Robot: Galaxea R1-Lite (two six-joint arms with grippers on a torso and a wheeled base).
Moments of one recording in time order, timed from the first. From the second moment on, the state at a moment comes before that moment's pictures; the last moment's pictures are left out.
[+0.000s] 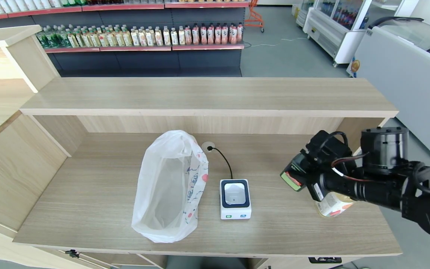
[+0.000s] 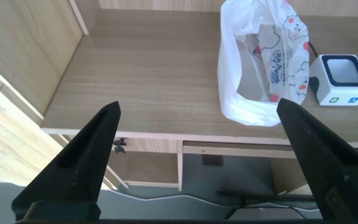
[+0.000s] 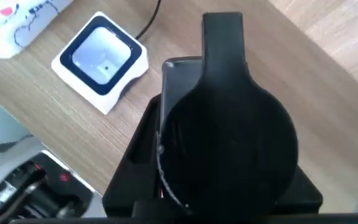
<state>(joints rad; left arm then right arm) 0.01 0.00 0.00 0.00 0.00 0.00 0.36 1.68 -0.65 -0.66 0.12 -0.49</state>
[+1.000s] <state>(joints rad) 0.01 0.00 0.00 0.00 0.00 0.00 0.32 1.69 -0.50 -0.55 0.98 -2.30</state>
